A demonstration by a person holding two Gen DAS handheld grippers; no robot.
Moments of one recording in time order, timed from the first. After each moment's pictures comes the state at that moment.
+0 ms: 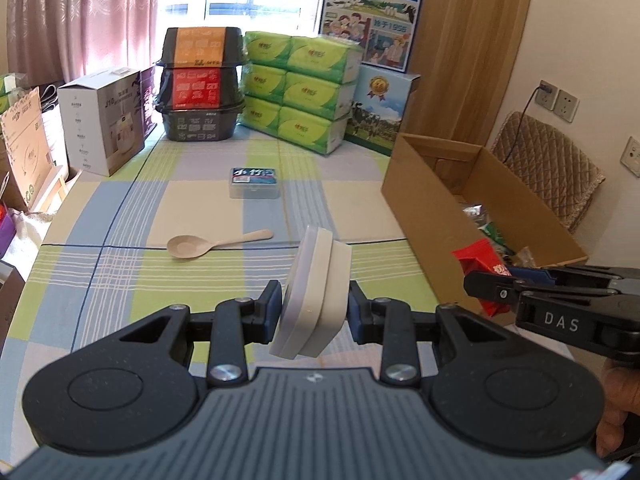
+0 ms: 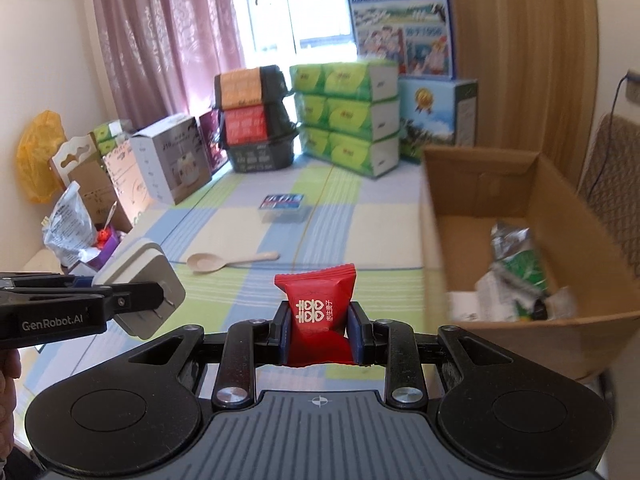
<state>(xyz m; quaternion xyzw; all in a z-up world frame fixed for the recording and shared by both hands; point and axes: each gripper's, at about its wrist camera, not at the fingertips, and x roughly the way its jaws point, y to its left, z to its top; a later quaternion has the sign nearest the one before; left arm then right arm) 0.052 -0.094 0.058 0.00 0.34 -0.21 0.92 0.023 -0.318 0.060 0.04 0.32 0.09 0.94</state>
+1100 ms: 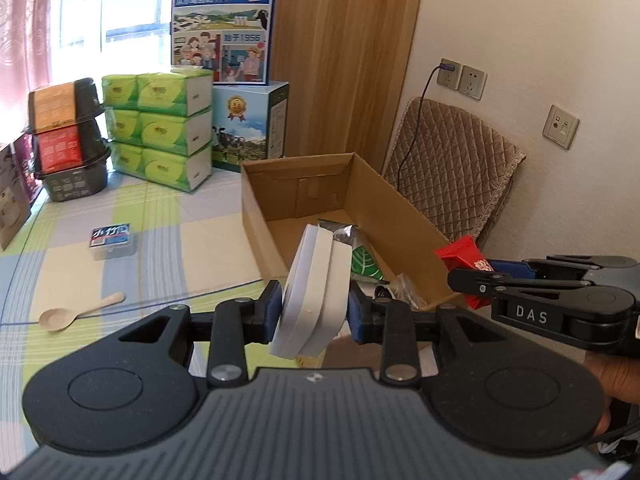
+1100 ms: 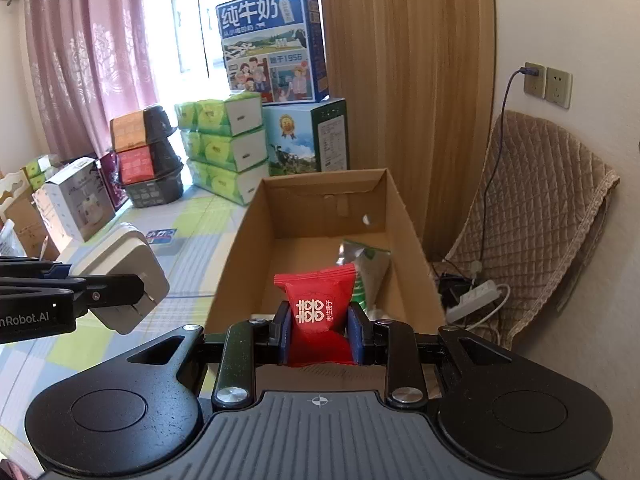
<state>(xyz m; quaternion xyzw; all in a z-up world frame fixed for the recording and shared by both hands) 0.043 -0.267 0.099 0.05 0.32 -0.32 0.89 0.010 -0.476 0.095 0.05 0.31 -0.01 0.95</state>
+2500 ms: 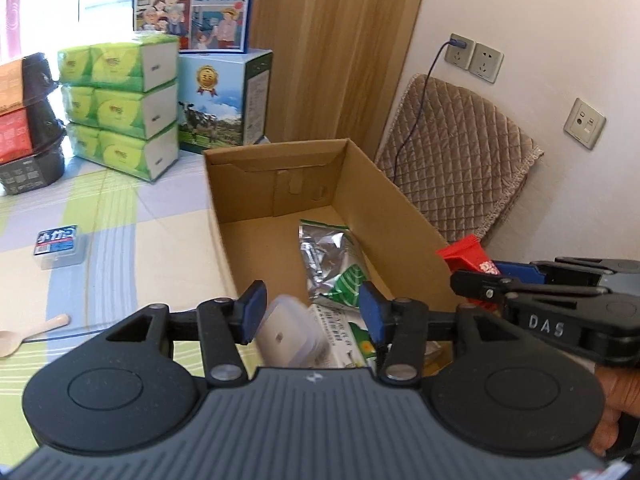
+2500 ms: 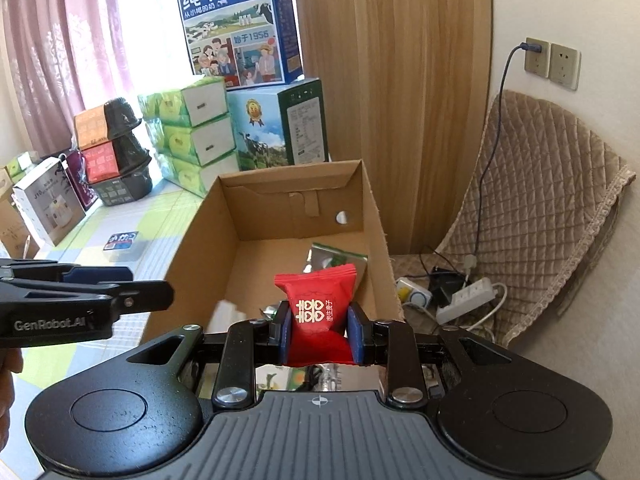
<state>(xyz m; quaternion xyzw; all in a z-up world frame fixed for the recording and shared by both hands) 0.120 -0.335 0.067 0.04 0.36 -0.32 0.88 0.078 -0.525 0.079 0.06 0.34 -0.01 0.94</state>
